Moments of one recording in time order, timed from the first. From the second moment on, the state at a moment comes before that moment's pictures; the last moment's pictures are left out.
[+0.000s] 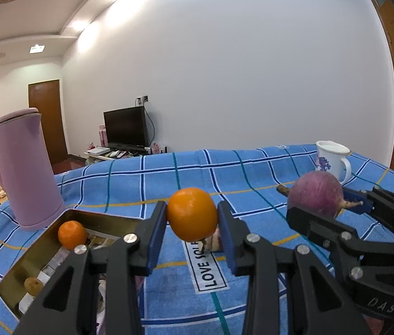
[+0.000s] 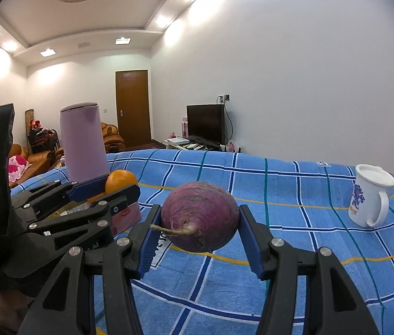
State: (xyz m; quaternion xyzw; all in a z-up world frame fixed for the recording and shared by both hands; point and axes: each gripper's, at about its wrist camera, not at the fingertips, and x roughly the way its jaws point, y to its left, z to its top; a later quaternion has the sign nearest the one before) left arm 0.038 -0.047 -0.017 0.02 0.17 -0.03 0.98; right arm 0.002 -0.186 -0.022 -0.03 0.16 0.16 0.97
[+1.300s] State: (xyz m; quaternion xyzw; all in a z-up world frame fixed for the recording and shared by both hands) left arm 0.016 0.121 -0.030 -0.02 0.25 0.14 0.96; right arm 0.040 -0.018 -0.027 -0.08 0.26 0.32 0.91
